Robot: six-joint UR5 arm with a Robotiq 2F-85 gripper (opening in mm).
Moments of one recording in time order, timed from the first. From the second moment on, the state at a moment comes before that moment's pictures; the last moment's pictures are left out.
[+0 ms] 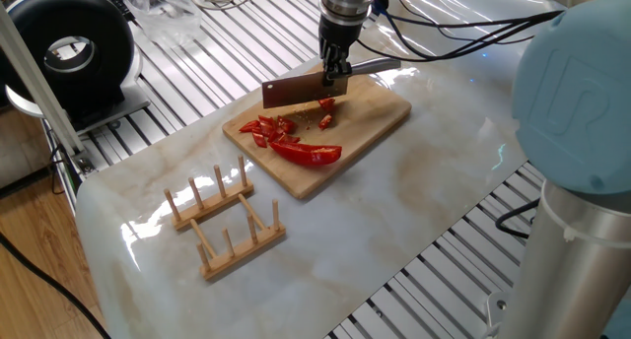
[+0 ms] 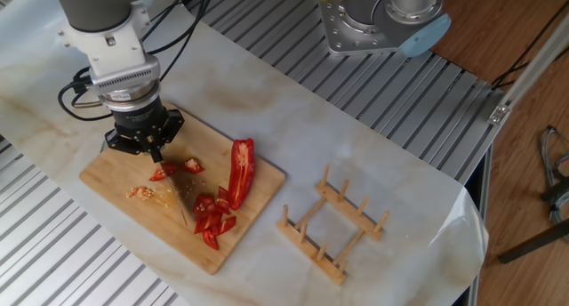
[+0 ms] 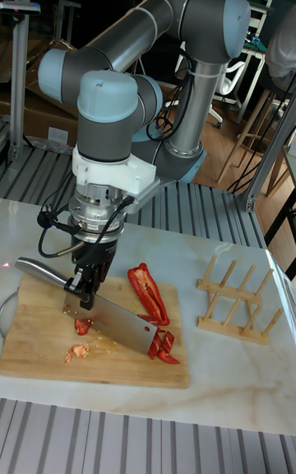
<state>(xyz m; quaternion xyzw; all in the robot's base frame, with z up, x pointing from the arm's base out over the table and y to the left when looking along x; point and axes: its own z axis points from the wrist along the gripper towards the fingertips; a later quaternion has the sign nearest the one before) 0.625 -0.069 0.072 -0.54 0.84 0.01 0.06</state>
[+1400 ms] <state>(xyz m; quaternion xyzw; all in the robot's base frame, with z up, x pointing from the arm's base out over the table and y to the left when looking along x) 0.622 -0.074 0.064 -0.55 0.83 0.02 0.06</state>
